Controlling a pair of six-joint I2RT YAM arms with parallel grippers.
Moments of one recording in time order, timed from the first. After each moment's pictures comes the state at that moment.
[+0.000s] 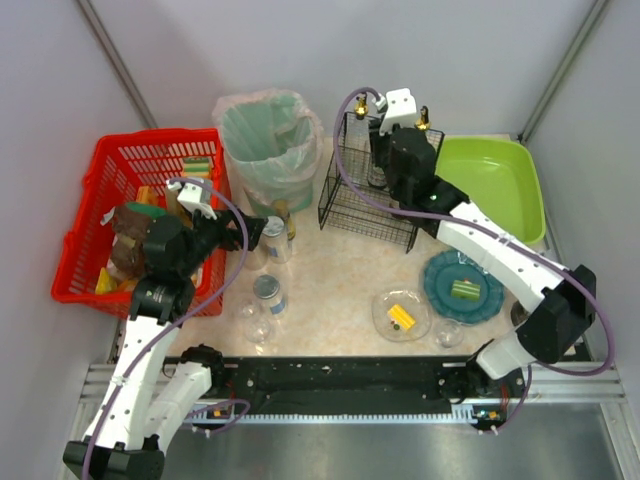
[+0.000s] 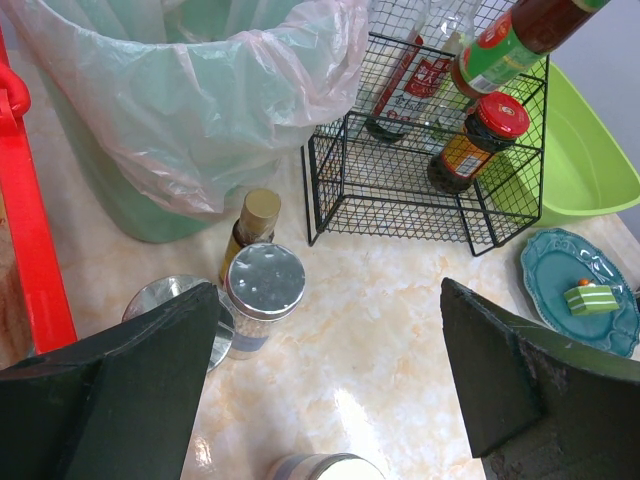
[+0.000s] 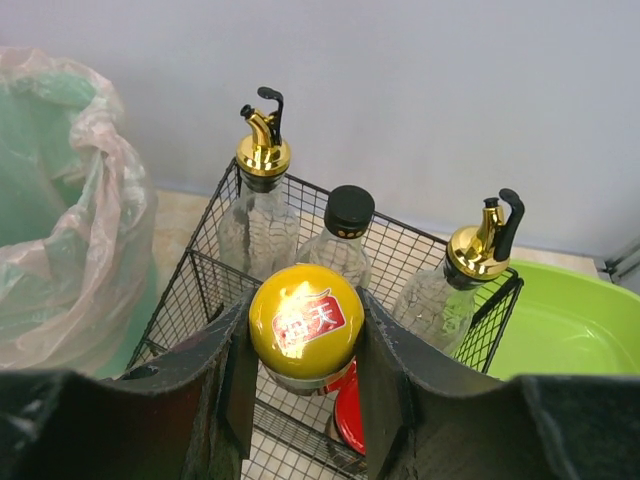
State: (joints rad) left arm -0.16 0.72 0.81 -0.23 0.33 -0.28; right arm 0.69 1.49 1.43 0.02 0.58 -0.08
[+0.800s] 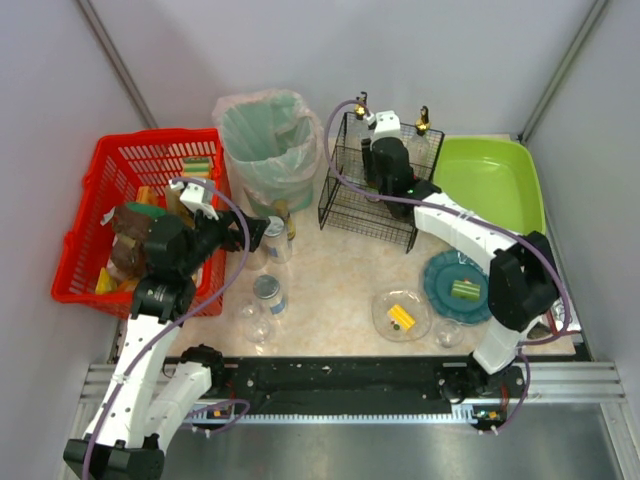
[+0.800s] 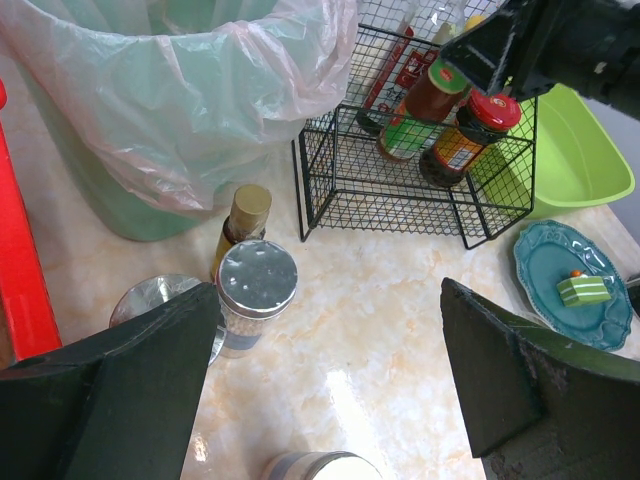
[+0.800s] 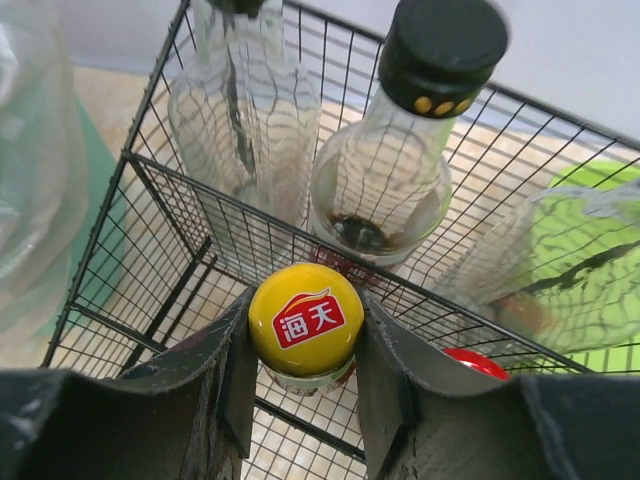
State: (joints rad) left arm -0.16 0.73 0.81 -0.22 0.35 -0.28; right arm 0.59 1.70 1.38 0.04 0.47 0.06
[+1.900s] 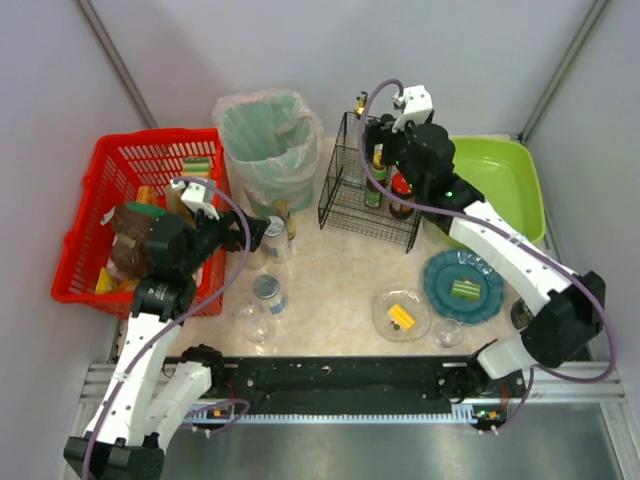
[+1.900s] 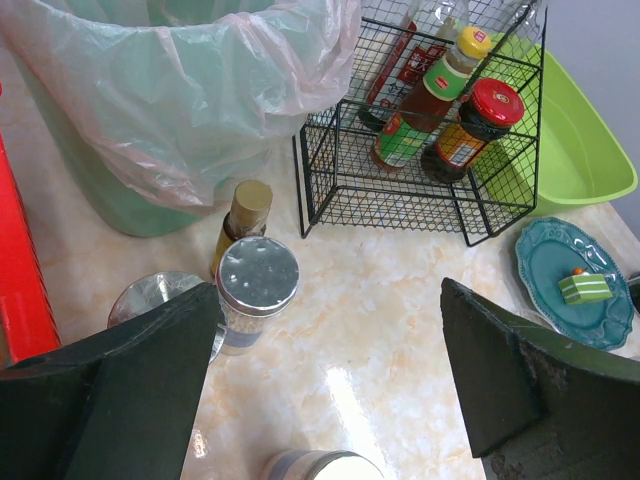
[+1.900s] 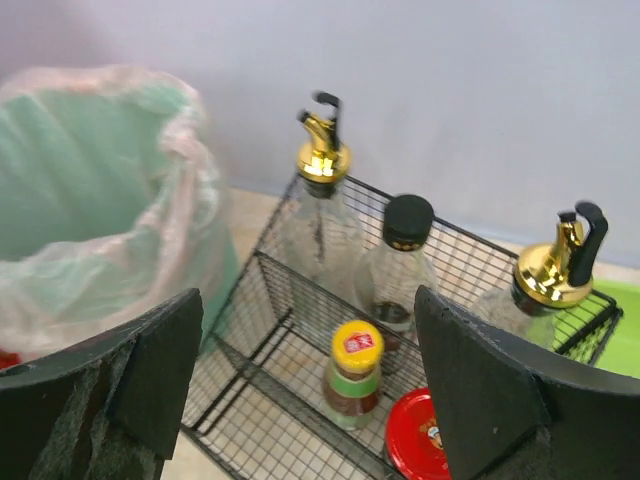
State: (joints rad) left arm -0.16 0.74 0.80 -0.22 0.35 -0.28; right arm 0.58 1.50 1.38 0.05 0.32 0.06
